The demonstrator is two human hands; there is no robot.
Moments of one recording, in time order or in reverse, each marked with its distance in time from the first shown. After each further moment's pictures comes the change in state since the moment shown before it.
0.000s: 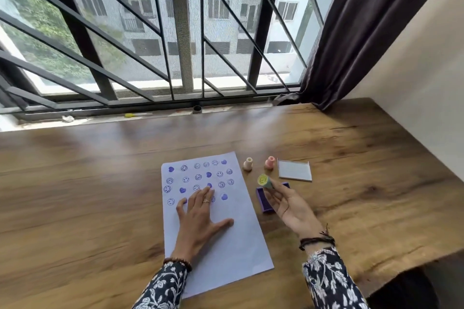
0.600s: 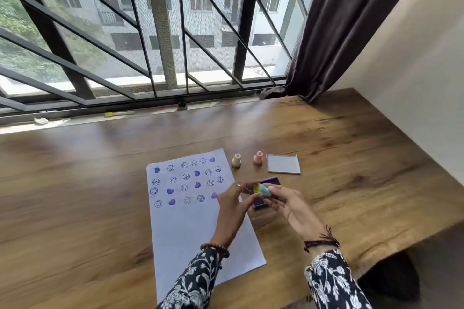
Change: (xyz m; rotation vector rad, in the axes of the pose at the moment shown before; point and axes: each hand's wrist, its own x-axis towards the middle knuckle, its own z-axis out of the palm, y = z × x) left_hand 0.026 0.098 0.007 -0.886 0.000 0.036; right_hand -0.009 -0.008 -0.025 -0.304 0.060 -0.080
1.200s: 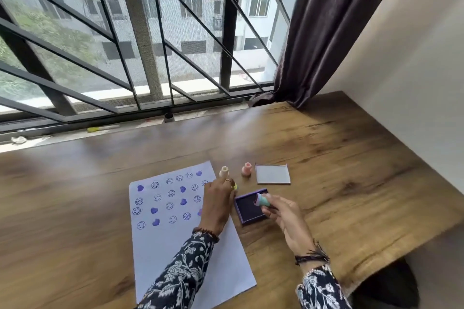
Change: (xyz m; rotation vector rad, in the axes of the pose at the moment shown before) left_hand 0.056 -0.014 0.005 0.764 -0.096 0.108; right_hand 0.004 -0.002 -0.005 -0.039 0.197 -0.090
